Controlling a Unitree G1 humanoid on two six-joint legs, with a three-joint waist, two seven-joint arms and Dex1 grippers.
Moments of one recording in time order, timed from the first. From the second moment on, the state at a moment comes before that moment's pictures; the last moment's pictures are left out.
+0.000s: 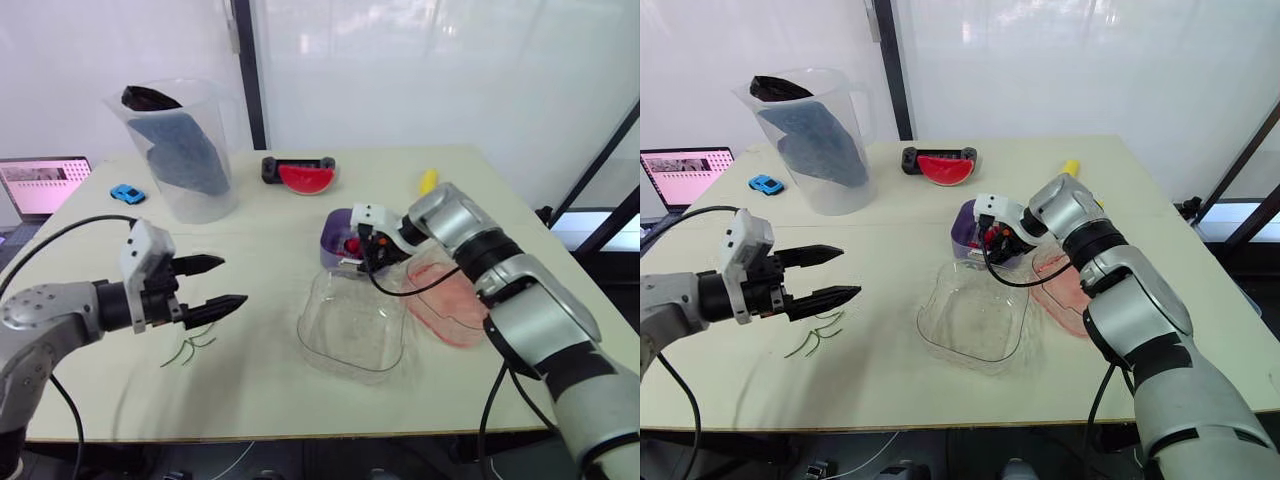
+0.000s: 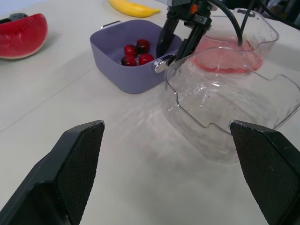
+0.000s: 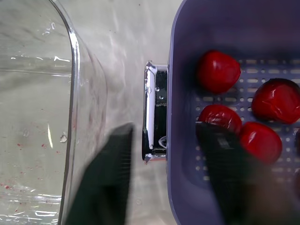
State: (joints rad) left arm -0.27 0.90 0.34 -0.47 -0.77 0.80 -0.89; right arm -1.36 -0.50 0.58 0.93 -0.05 0.42 1.34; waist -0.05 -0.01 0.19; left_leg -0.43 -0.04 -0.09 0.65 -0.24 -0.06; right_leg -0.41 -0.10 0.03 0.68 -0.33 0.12
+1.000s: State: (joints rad) left arm -0.35 0.84 0.21 -0.07 -0.52 0.46 -0.96; right arm -0.48 -0.95 -0.42 0.21 0.32 0.38 1.13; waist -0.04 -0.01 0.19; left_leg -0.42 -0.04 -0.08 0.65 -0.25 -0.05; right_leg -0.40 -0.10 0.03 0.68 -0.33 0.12
